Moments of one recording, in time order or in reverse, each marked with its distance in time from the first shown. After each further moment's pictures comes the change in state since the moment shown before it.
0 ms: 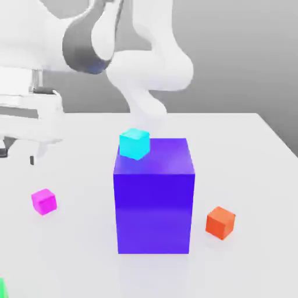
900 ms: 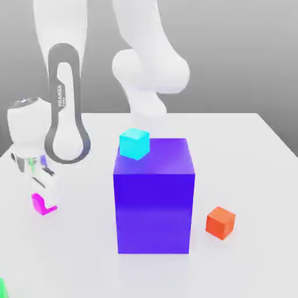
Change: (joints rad) arm -0.353 0.410 0.225 -0.066 0.368 0.285 -0.317
